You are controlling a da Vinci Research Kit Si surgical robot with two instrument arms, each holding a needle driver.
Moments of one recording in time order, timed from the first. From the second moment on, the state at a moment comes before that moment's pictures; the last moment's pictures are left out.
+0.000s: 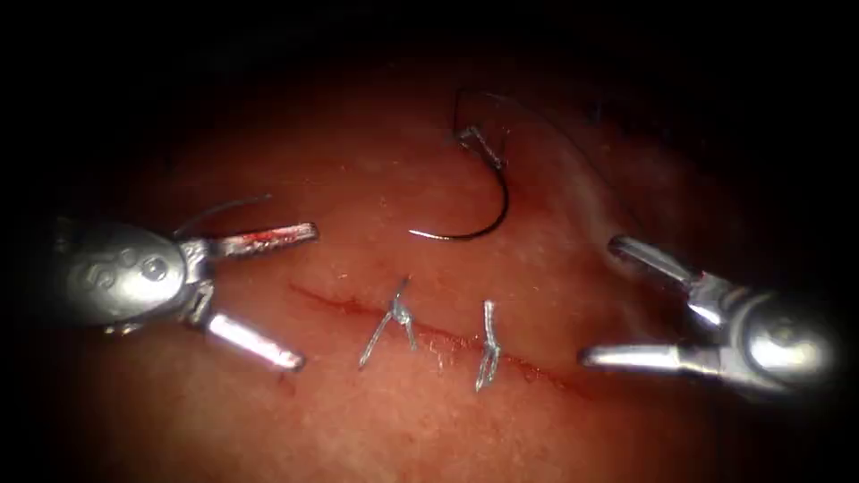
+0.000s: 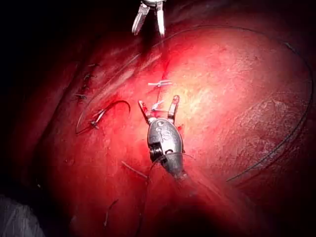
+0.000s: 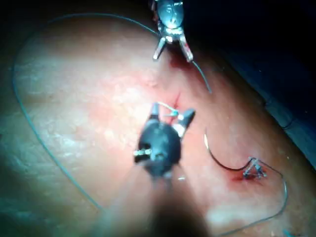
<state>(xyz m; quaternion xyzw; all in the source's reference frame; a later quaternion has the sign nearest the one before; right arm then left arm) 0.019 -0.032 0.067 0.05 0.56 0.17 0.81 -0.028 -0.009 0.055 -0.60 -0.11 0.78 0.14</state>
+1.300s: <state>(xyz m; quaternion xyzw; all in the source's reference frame) 0.018 -0.031 0.067 0.03 0.56 0.15 0.81 -0.027 -0.007 0.059 -0.59 -0.12 0.78 0.15</state>
